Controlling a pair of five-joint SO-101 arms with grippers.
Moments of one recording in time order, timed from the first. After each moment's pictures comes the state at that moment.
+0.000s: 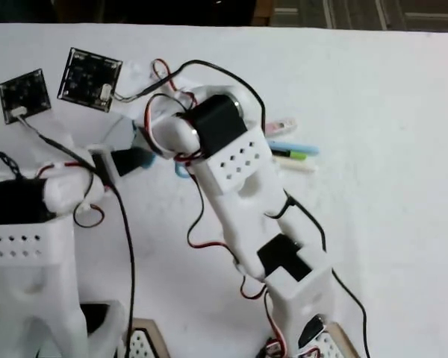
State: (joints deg) left arm -8.6 -38.5 17.7 91.6 20.4; right arm -40.8 19.0 -62.0 97.3 42.1
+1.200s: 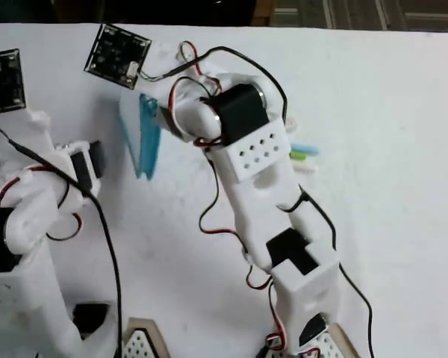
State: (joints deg) left arm -8.6 -38.5 -6.9 101.8 12.3; right arm -35.0 19.1 -63.8 95.7 41.7
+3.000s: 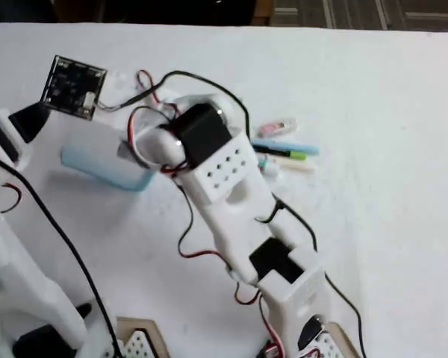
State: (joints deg) left arm -30.9 -25.7 -23.0 102.3 8.2; right arm -44.4 20.6 -64.0 99.5 36.3
